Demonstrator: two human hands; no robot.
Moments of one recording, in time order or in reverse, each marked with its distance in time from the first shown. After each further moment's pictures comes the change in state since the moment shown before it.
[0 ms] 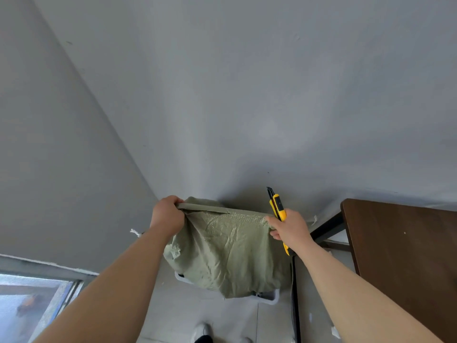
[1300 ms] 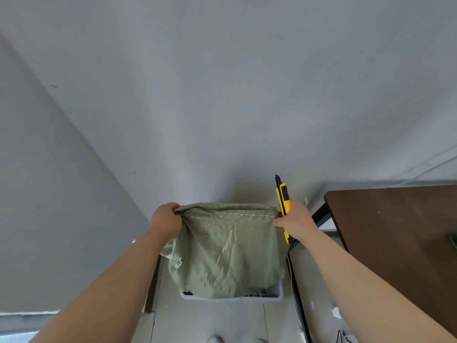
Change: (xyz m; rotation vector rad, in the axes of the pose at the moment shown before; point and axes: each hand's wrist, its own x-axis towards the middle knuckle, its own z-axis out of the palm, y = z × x) left_hand 0.027 0.017 -0.046 0.035 -0.154 0.174; right_hand -0.031 -0.054 -0.019 -0.110 0.150 0.018
